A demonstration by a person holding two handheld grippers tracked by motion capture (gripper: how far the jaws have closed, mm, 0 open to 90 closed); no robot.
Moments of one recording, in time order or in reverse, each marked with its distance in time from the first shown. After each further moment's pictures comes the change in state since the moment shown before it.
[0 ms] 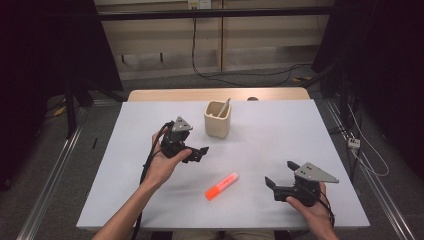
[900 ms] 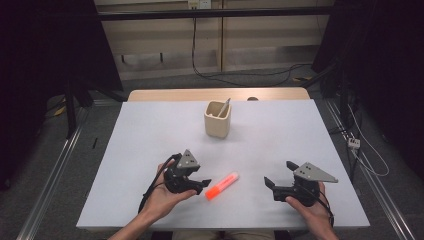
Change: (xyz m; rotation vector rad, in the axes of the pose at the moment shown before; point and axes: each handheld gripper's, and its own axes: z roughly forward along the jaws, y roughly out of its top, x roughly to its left) left arm -0.066 -0.048 -0.014 0.095 -0.143 0.066; right arm 0.000 0.000 0.002 0.005 0.009 0.002
